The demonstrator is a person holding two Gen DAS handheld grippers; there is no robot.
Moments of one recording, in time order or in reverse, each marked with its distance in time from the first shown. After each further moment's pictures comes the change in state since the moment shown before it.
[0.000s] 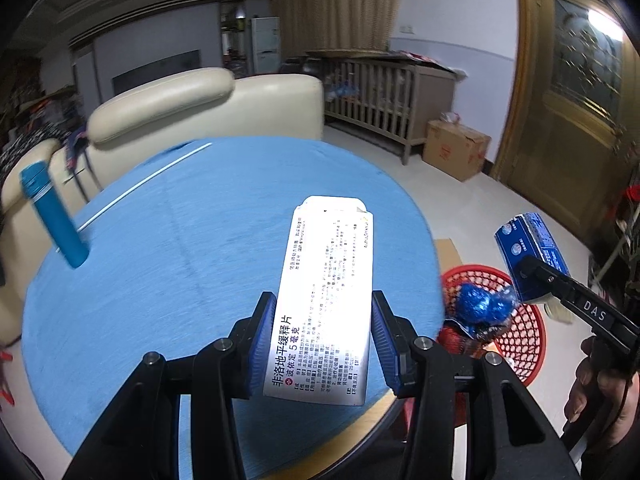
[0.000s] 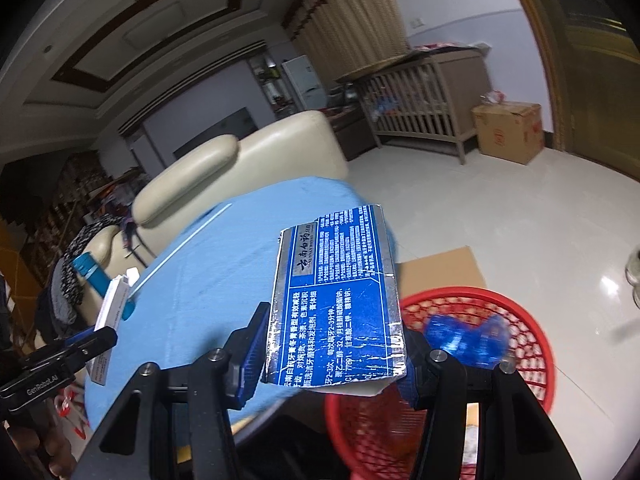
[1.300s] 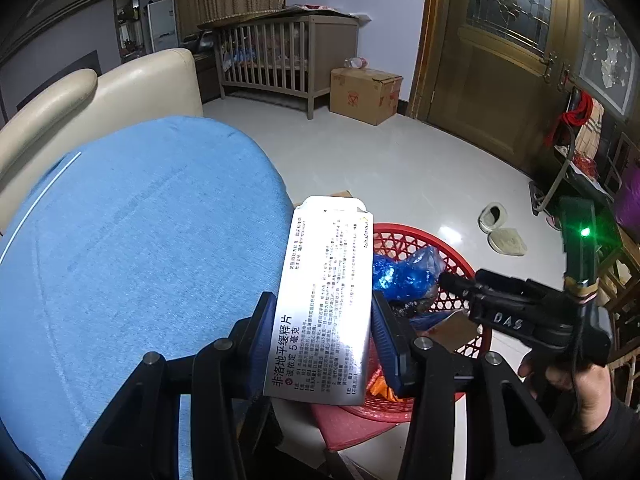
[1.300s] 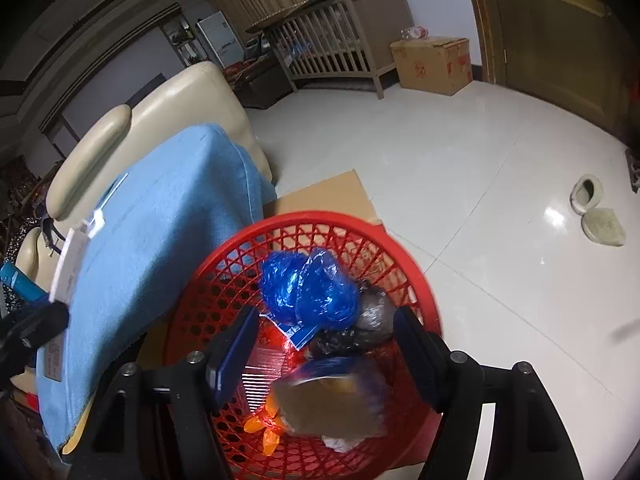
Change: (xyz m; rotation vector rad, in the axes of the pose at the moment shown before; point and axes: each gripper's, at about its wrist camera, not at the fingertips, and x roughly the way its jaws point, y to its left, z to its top) left arm 0.073 -0.128 0.008 0.204 0.153 -0.255; right arm 0.026 -0.125 -0.016 0.132 0.199 -0.226
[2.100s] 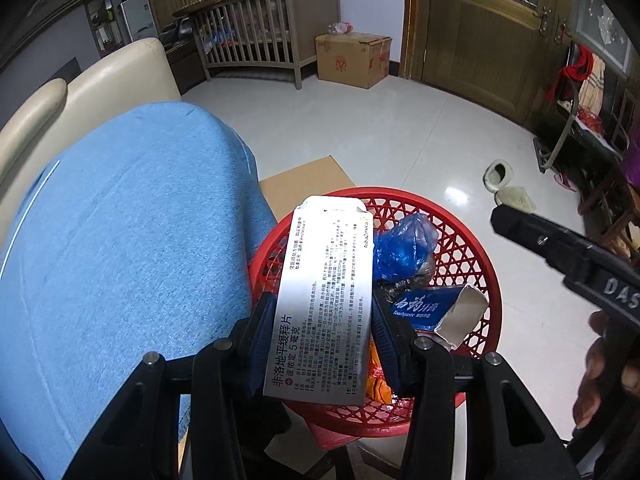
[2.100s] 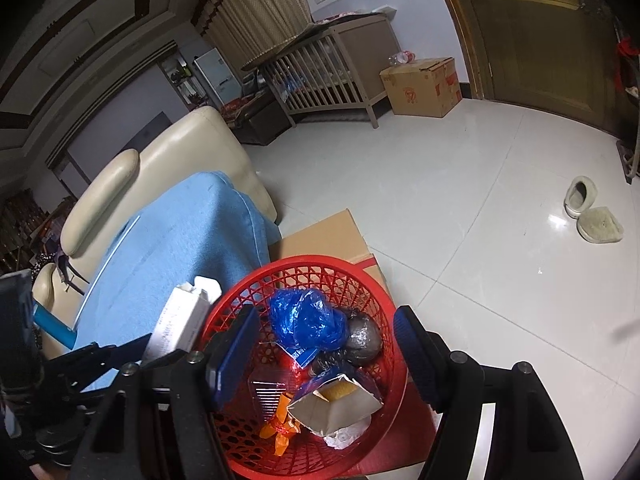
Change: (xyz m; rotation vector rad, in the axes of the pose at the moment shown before) left arm 0.045 -0.041 0.002 0.095 0.118 0.044; right arm -0.045 -0.019 0.011 0.068 -0.115 0.035
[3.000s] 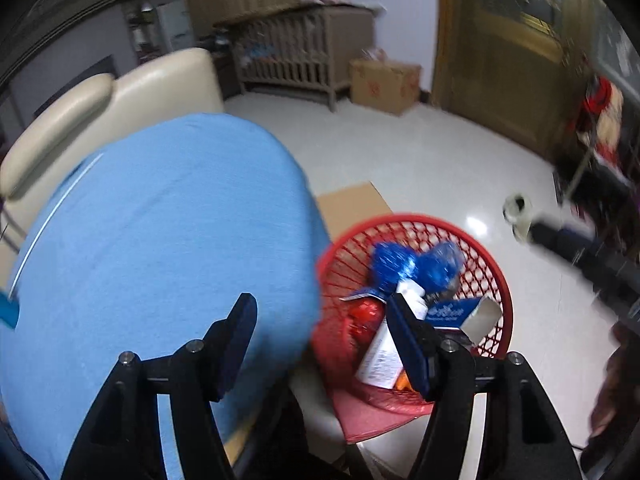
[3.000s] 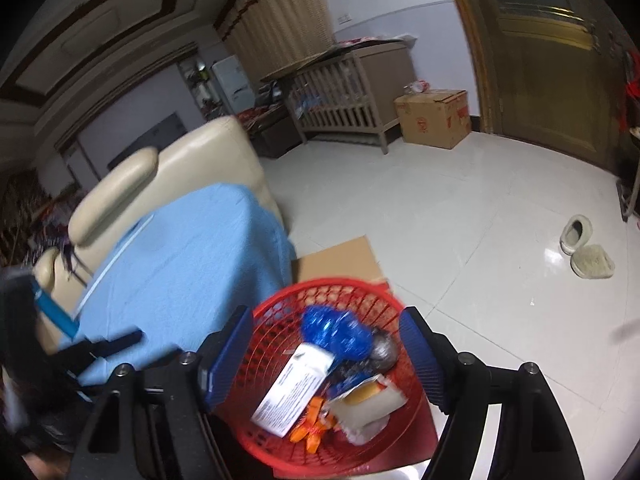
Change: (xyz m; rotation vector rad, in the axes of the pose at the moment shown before) left arm -0.064 0.054 -0.014 -0.118 -0.109 0.078; right arm -0.036 0.056 0.000 -0.118 -0.050 -0.011
